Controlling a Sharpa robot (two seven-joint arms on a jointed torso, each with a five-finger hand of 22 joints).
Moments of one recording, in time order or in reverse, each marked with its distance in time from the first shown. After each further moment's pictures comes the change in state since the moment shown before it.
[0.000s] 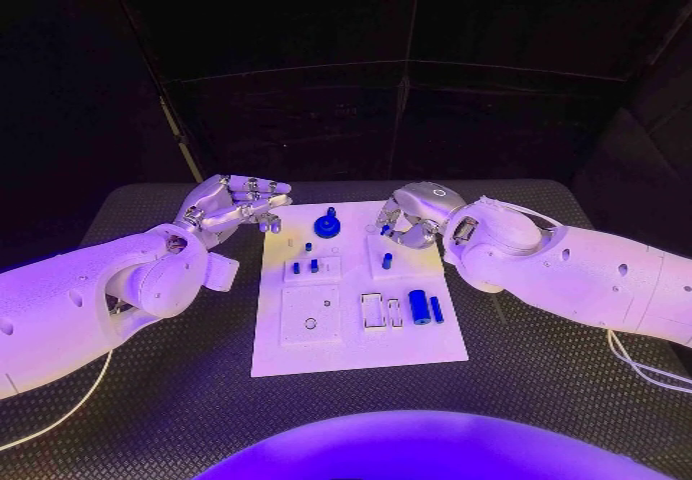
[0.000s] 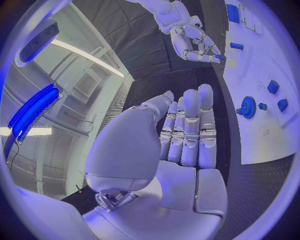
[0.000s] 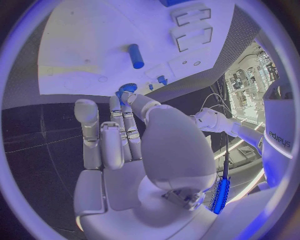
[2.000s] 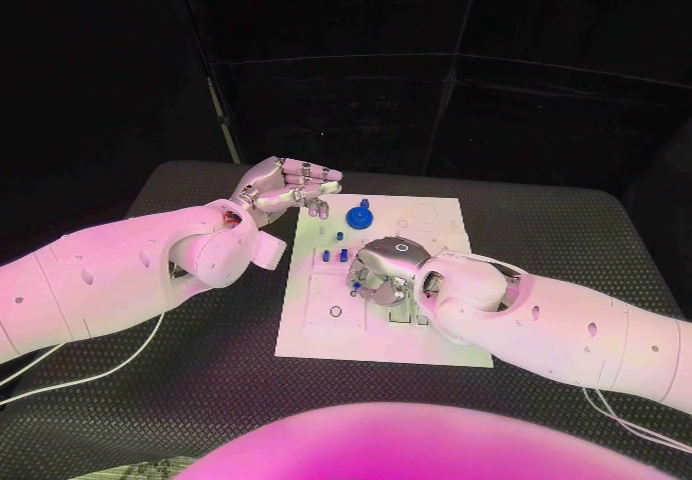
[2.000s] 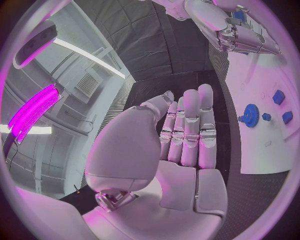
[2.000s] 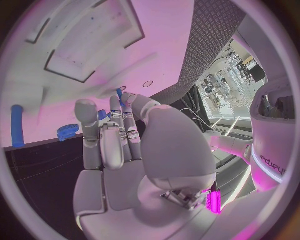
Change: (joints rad) left arm 0.000 0.044 0.000 -0.015 0.001 0.000 0.001; left_hand 0.000 0.000 0.000 0.000 0.000 0.003 0.003 0.000 0.000 0.000 0.000 0.000 0.000 0.000 0.000 0.000 -0.001 0.000 0.000 0.000 0.000 -0.003; right arm -0.087 0.186 -0.064 0.016 -0.074 0.124 0.010; right_hand 0.000 0.000 0.000 0.000 -0.006 -0.003 -0.003 -0.007 -0.001 0.000 0.000 -0.005 -0.002 0.000 0.000 0.000 -0.001 0.000 0.000 0.000 0.000 -0.005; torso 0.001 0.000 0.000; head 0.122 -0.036
